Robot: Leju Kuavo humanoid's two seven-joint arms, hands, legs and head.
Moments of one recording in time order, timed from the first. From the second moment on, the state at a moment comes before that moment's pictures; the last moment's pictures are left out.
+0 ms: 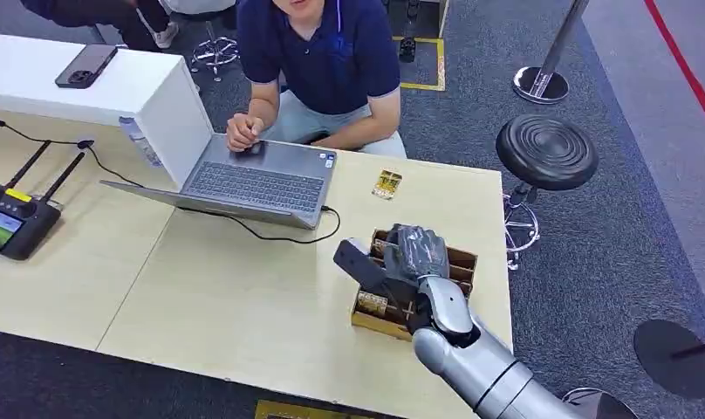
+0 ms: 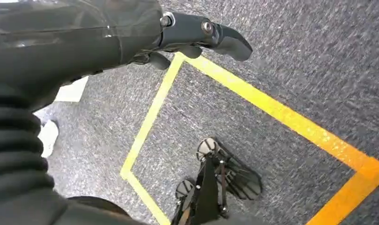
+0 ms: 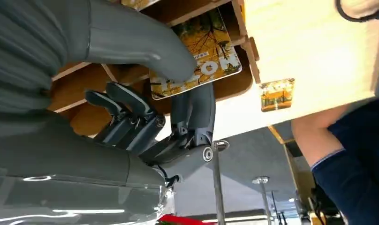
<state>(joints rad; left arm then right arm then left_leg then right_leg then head) -0.10 0.10 -0.87 -0.23 1.35 0.49 -0.14 -0.59 -0.07 0.93 -1.13 0.77 -0.29 0.55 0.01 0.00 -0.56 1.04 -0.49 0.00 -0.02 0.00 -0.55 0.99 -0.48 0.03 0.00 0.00</state>
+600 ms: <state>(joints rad) -0.10 0.10 -0.87 -0.23 1.33 0.47 -0.16 -0.64 -0.06 0.87 -1.25 0.45 -0.54 0.20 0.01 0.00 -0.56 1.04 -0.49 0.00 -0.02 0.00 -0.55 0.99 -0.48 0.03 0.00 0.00</state>
